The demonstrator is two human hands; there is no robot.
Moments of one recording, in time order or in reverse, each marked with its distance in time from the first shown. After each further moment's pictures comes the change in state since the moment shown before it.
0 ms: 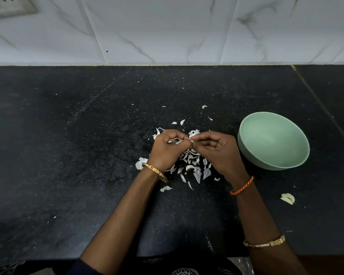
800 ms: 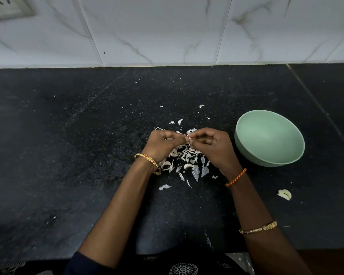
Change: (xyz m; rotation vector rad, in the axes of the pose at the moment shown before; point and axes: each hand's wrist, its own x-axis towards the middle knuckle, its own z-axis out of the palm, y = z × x) left_hand 0.007 0.013 -0.008 -0.046 -0.080 -0.213; right_hand 0.009 0.007 0.000 -0.034 -0.007 0.041
